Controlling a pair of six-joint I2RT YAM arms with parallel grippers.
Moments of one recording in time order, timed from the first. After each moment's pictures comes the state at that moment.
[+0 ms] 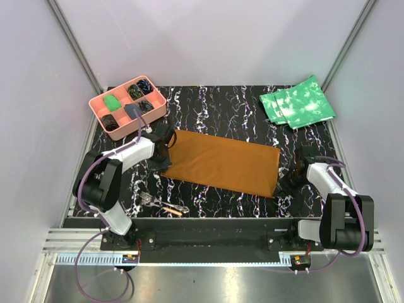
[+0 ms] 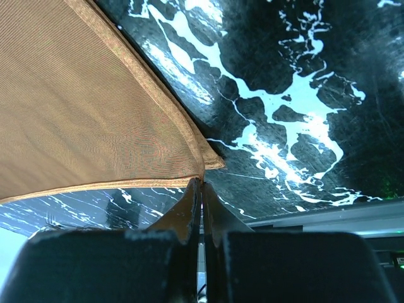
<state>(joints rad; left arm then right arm) -0.40 1.67 1.03 -0.69 -0.16 -0.60 -0.07 1.28 0.63 -0.80 -0.24 0.74</state>
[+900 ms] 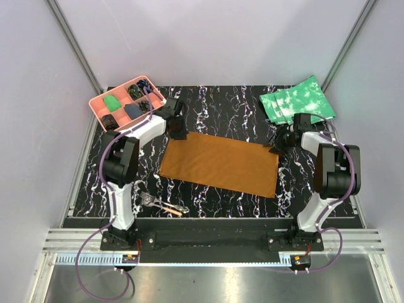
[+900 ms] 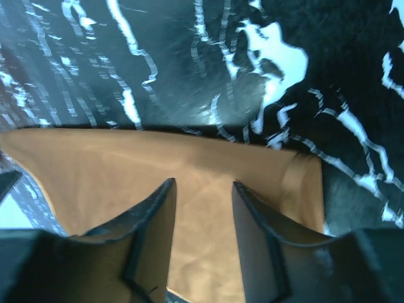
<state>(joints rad) -0.38 1.98 1.47 -0.48 0.03 -0.59 -0.08 1.75 1.03 -0.26 -0.38 0.60</state>
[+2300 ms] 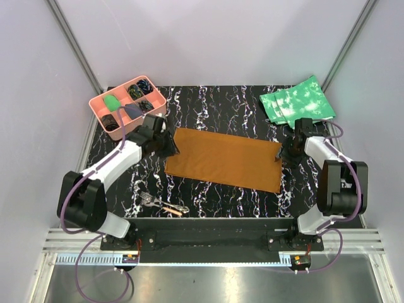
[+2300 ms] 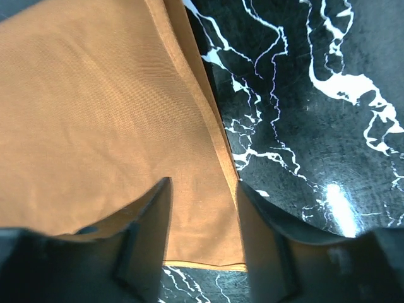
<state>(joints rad) -0.36 1.47 1.03 -0.48 0.13 -0.64 -0.07 1.58 0.97 -0.58 -0.07 0.49</state>
